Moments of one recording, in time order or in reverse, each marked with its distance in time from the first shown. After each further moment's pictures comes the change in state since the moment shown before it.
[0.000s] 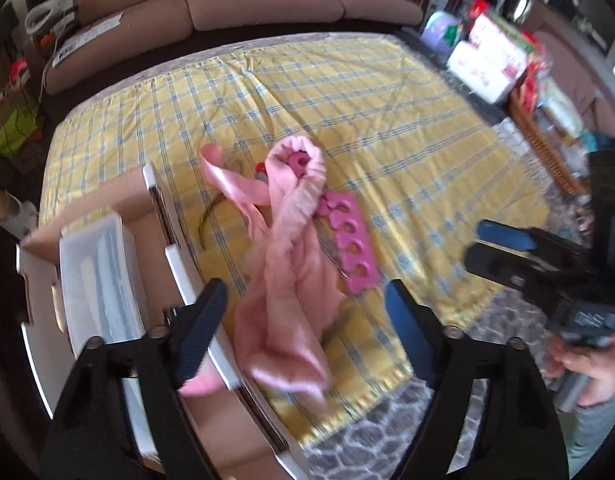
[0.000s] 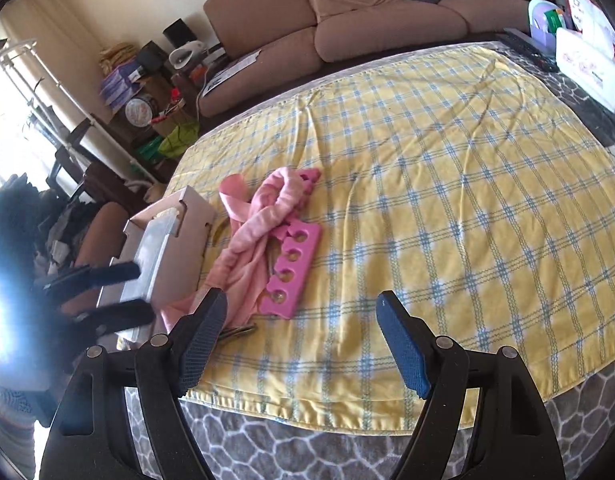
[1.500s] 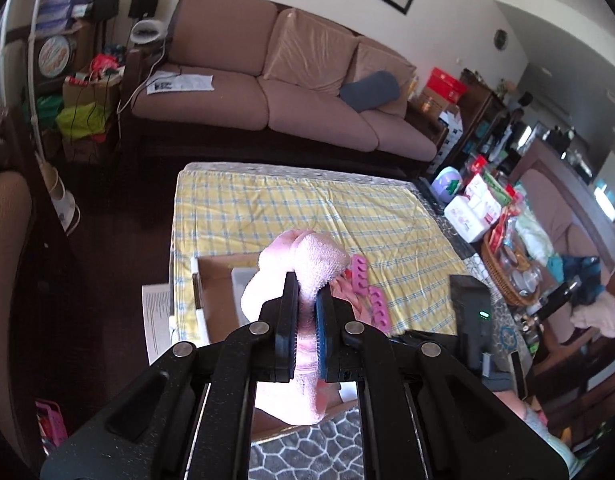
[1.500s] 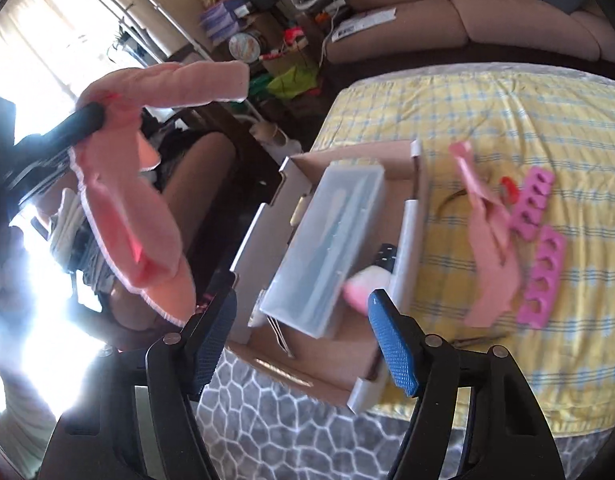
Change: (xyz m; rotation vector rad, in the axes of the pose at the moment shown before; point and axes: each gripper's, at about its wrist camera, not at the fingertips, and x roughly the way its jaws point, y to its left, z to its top) left arm -0.222 0.180 -0.079 -0.299 -0.391 -0.145; right arm 0.059 0.201 -0.010 -0.229 0.185 0.260
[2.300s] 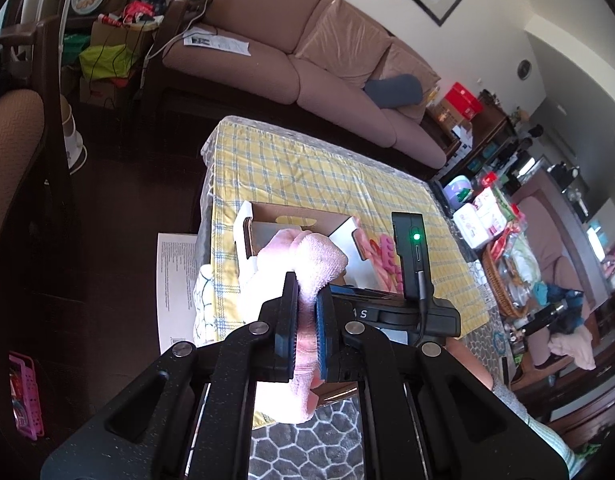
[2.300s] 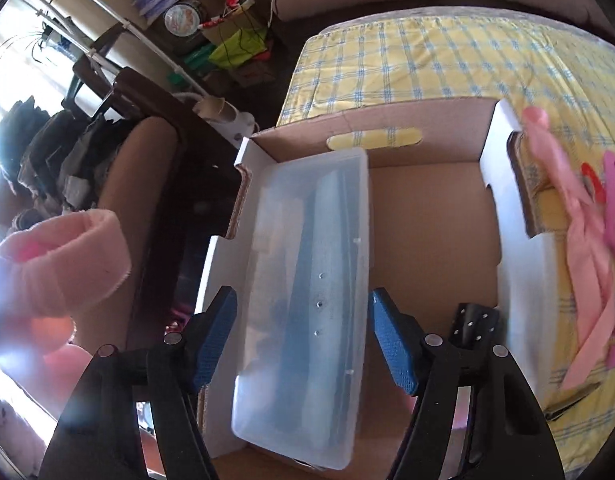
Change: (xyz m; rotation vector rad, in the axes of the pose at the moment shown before) left arm 0.007 0.096 -0.051 -0.154 0.044 -0.040; right arm 0.130 0.012 0.040 0.145 0.116 -0.138
